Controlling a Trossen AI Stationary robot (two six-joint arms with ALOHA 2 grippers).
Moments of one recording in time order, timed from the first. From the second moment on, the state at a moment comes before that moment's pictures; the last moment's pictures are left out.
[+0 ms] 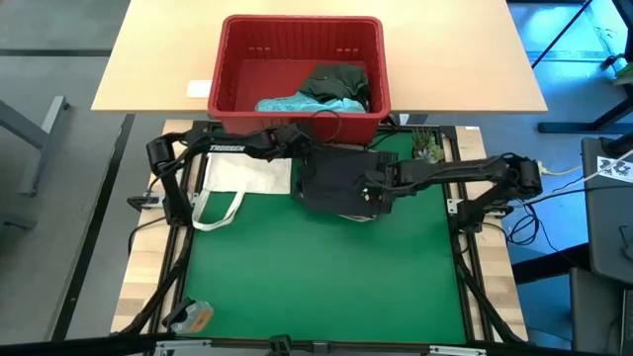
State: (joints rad) left arm 0.42 1.80 1.20 -0.22 -0.22 0.27; right arm -0.23 1.51 1.11 -0.96 0.46 -0.07
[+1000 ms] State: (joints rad) left arm 0.06 1.85 1.20 -0.31 -0.18 0.14; right arm -0.16 1.43 0.88 -0.83 0.37 0.10
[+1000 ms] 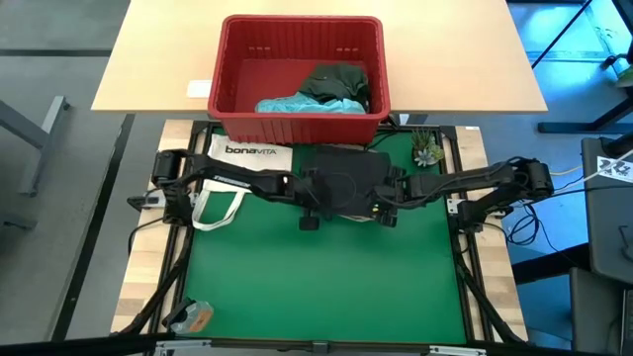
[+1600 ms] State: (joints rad) left arm 0.06 1.73 1.26 -0.39 -0.20 0.12; right arm -0.16 1.31 0.90 -0.92 0.37 0.10
